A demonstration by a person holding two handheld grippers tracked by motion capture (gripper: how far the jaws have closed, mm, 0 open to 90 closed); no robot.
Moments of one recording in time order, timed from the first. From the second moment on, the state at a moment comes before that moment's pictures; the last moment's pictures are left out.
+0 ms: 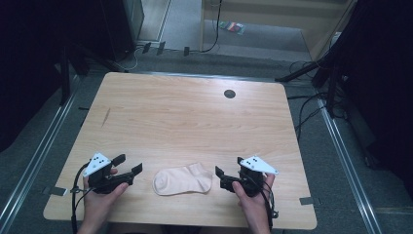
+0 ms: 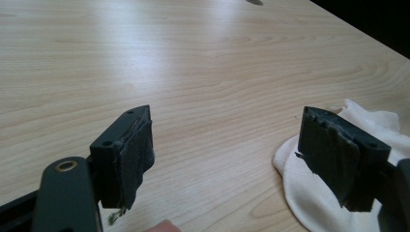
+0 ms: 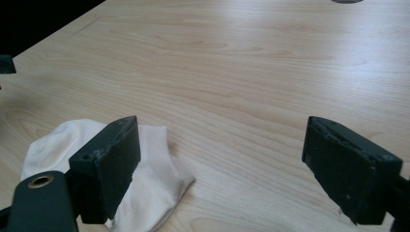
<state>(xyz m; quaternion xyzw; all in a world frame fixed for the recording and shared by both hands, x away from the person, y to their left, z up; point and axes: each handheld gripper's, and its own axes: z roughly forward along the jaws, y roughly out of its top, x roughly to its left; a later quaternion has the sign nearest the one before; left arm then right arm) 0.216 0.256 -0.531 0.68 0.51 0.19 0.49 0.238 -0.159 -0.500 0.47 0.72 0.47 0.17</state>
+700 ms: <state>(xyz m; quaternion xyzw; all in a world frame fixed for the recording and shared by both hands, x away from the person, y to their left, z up) 0.220 0.302 -0.528 0.64 0.55 0.22 0.49 0.244 -0.214 -0.493 0.51 0.68 0.48 0.21</state>
